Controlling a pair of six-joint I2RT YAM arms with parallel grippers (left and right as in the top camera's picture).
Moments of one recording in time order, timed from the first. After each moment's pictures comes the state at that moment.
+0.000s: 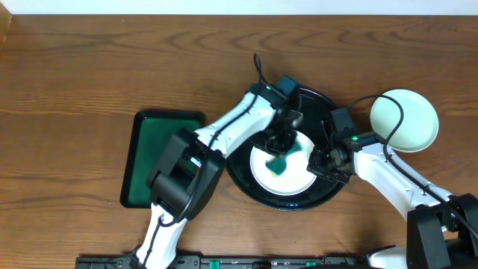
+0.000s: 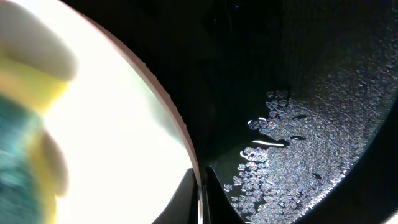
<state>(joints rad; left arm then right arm) -0.66 2.16 1.66 -1.06 0.37 -0.17 0.30 1.56 0.81 -0.67 -0.15 0.69</state>
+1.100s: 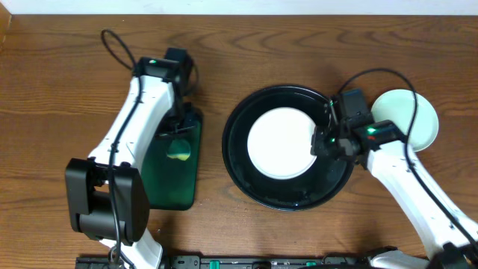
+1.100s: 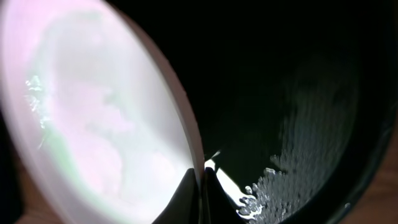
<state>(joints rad) -0.16 1.82 1.48 -1.32 -0.04 -0.45 0.30 1.41 1.02 -0.79 -0.14 0.45</state>
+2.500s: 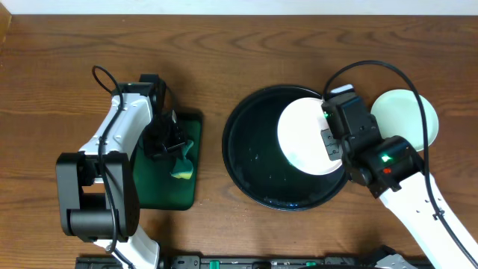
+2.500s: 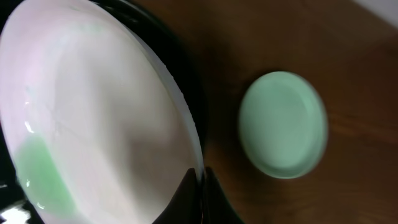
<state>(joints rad) -0.01 1.82 1.23 -1.16 0.23 -0.27 0.51 1.23 1.13 -0.93 0.48 0.06</state>
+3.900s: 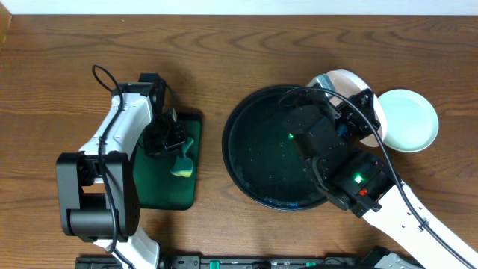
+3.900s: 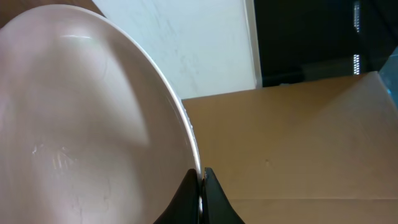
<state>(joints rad) -0.01 1.82 1.23 -1.13 0.23 -0.27 0.76 1.23 1.13 -0.62 1.29 -0.59</state>
